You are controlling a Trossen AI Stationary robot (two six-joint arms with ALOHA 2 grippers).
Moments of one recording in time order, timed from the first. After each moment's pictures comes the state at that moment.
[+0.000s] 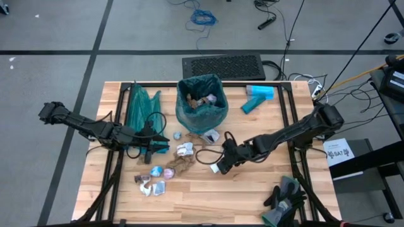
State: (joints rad) left arm -0.30 0.68 0.40 -0.05 -0.26 -0.28; right arm 0.31 1.60 0.99 -0.36 0.10 1.25
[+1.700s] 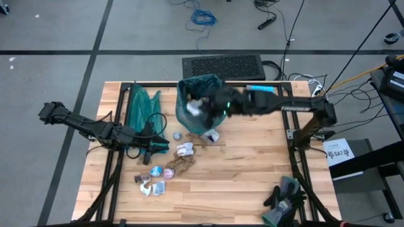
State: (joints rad) left arm -0.30 0.68 0.40 -0.06 -0.21 -0.32; right arm -0.05 1.64 1.70 -0.62 0.24 0.45
